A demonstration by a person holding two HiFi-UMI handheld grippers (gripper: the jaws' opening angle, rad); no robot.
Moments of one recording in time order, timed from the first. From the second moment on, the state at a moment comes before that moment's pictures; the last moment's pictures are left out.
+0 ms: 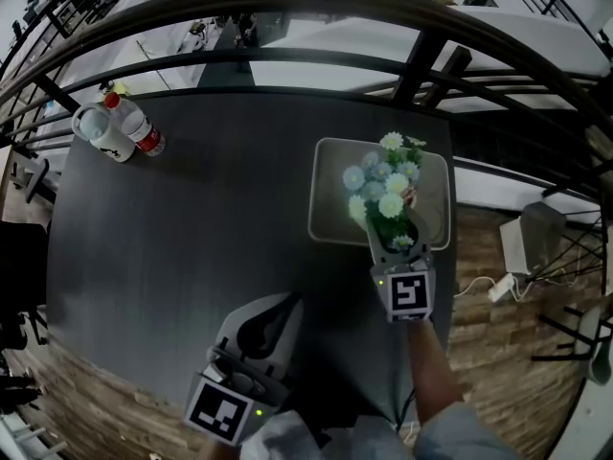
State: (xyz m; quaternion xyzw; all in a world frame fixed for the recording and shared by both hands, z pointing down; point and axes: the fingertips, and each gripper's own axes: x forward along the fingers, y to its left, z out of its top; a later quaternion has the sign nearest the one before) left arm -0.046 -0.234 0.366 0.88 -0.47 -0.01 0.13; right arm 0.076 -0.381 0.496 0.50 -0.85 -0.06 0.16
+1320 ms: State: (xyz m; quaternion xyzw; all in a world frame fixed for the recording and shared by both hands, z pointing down) left arm -0.012 -0.174 0.322 0.88 -0.46 -0.04 0.08; right arm 0.122 -0.293 0.478 0.50 -0.85 0.00 0.17
